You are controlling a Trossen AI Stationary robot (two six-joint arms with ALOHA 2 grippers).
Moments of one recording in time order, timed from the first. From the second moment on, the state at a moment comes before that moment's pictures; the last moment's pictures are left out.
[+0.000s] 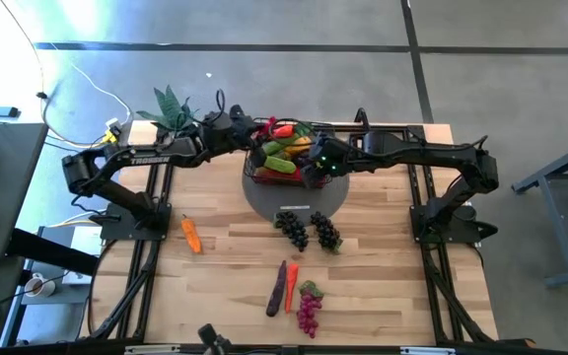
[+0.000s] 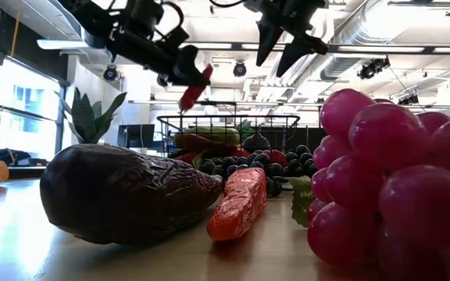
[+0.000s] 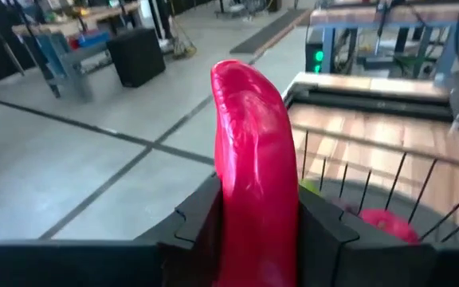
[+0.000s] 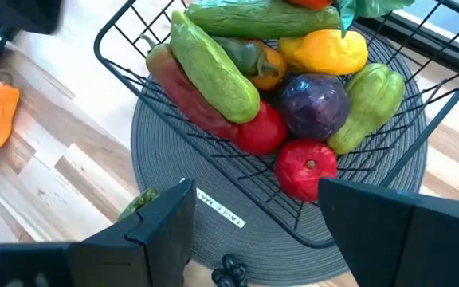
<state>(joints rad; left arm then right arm) 0.62 1.42 0.81 0.36 -0.03 0.14 -0.14 1.60 1.54 -0.96 0.26 0.74</state>
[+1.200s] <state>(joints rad) 0.62 1.43 0.81 0.38 -0.12 0.27 -0.02 1.60 1.54 -0.96 0.26 0.81</state>
